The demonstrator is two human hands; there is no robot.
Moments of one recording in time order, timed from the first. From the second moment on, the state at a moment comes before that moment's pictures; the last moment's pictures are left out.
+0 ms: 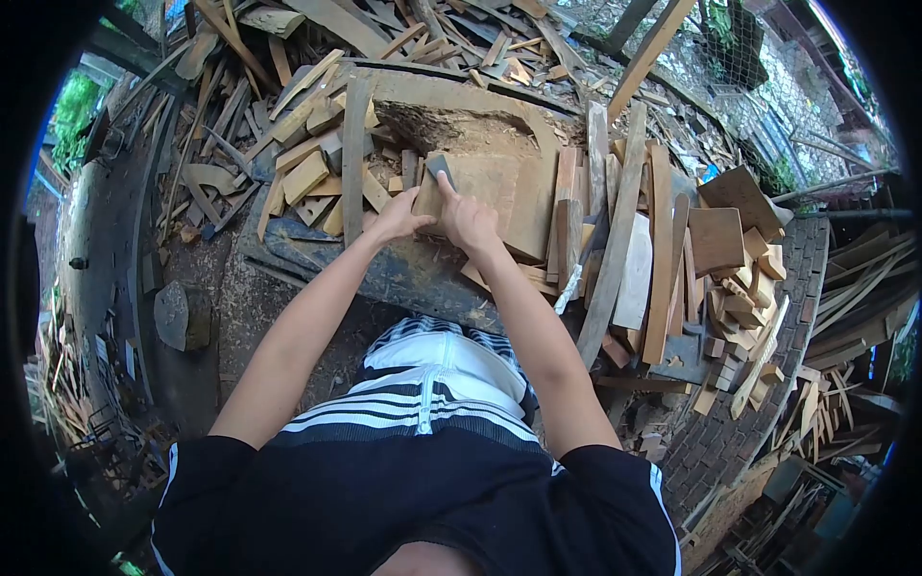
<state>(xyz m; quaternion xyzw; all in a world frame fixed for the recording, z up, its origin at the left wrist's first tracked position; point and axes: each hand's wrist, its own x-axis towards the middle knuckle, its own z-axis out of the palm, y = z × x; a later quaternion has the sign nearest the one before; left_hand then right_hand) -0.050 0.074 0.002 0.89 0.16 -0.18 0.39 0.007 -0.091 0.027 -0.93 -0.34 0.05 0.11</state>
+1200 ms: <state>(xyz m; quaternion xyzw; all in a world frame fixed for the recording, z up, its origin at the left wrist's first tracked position) -0.024 0.035 0.040 0.92 0.19 -0.23 0.26 -0.003 -0.137 0.071 -0.93 -0.24 0.26 0.10</state>
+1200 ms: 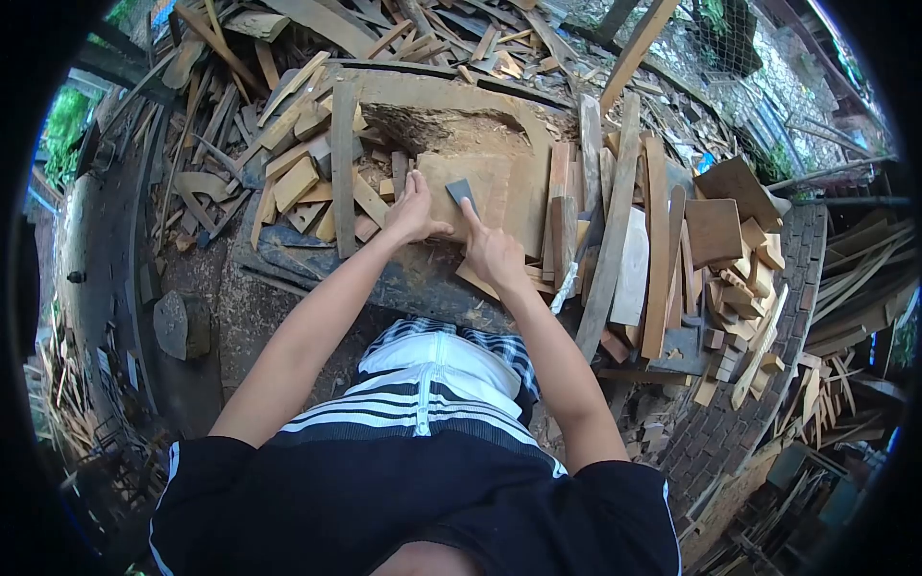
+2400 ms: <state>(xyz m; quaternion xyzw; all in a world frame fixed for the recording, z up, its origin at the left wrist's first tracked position) -0.007 0.032 0.050 0.94 0.13 -0.24 0.19 0.006 -0.186 0.046 -0.96 -0.23 0.08 0.10</state>
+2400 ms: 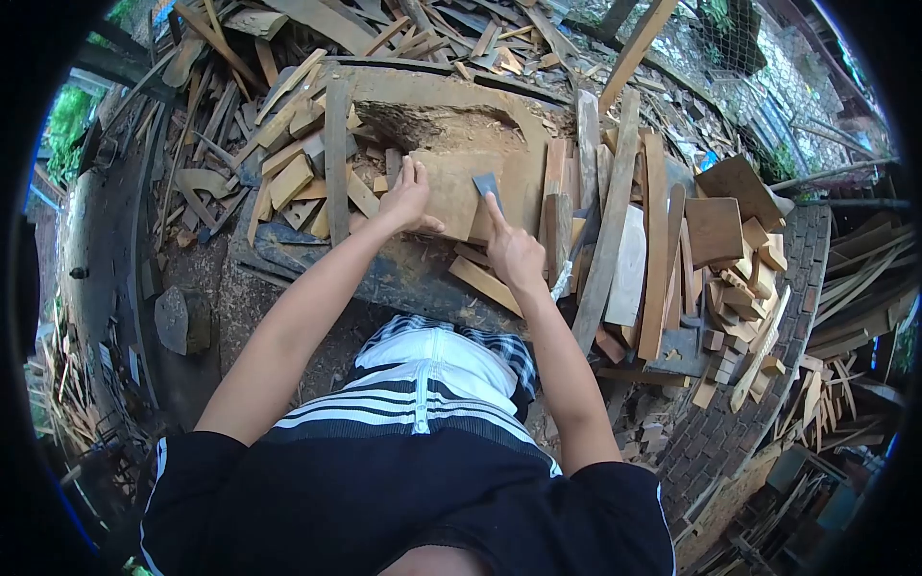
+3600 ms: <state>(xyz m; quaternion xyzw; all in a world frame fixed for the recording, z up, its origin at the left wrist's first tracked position) -0.015 0.038 0.041 0.94 0.12 -0.22 0.23 0.029 -0.205 0.044 -0.94 -0.30 0.10 0.09</state>
